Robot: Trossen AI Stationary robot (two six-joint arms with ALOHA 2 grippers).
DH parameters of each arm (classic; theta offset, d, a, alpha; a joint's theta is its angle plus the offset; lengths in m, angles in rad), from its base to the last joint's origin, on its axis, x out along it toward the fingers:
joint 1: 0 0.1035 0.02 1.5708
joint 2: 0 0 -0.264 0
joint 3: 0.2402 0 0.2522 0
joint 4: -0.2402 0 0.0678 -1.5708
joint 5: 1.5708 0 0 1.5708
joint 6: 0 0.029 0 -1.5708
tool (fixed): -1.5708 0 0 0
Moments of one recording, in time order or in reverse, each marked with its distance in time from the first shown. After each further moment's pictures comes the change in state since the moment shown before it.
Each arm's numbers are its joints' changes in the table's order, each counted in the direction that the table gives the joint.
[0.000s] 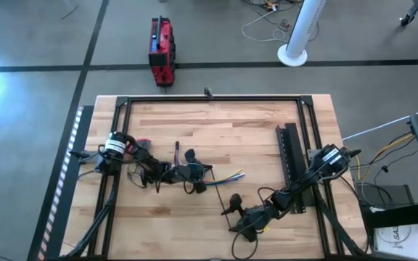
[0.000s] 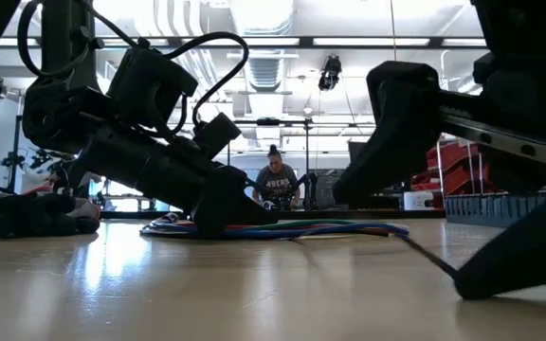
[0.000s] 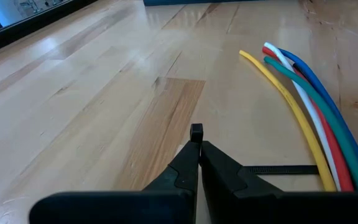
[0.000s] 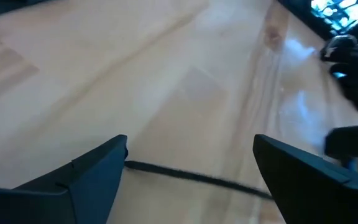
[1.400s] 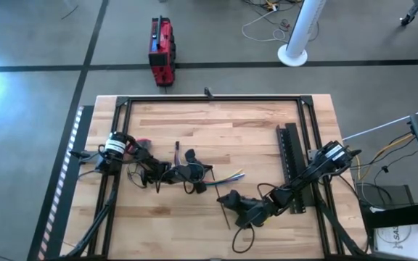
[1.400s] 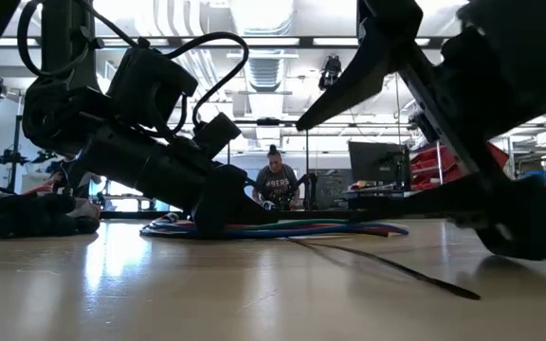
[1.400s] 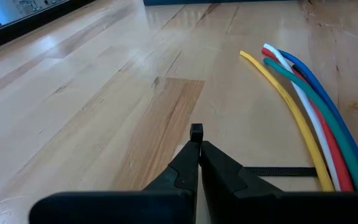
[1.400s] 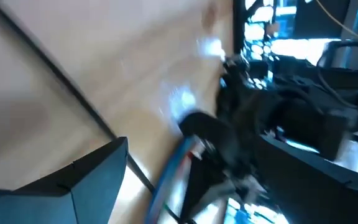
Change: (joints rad) left arm 0.000 0.000 0.000 0.001 -0.002 -0.010; right arm -0.013 0.060 0.019 -0.019 -0.284 -0.751
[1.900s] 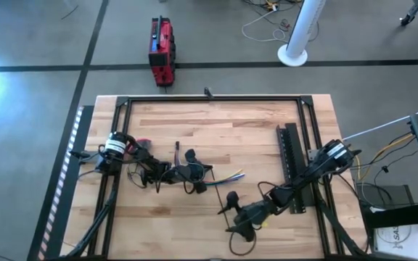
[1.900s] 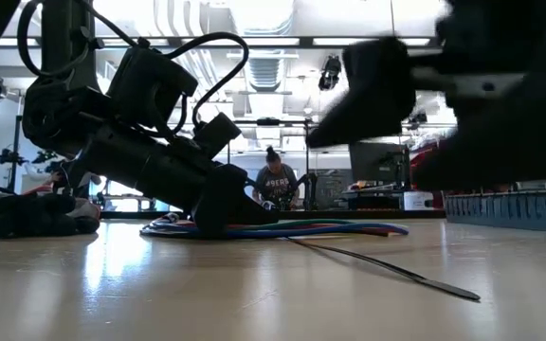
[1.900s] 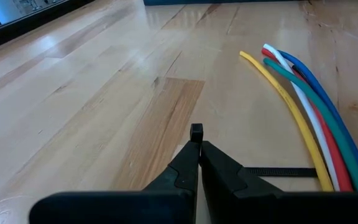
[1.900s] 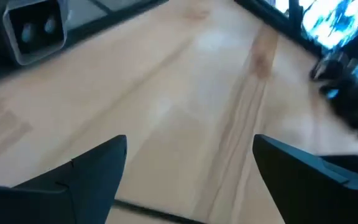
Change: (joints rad) left arm 0.000 0.000 0.000 0.000 0.000 -0.004; right arm -0.002 0.023 0.021 -0.008 0.412 0.845
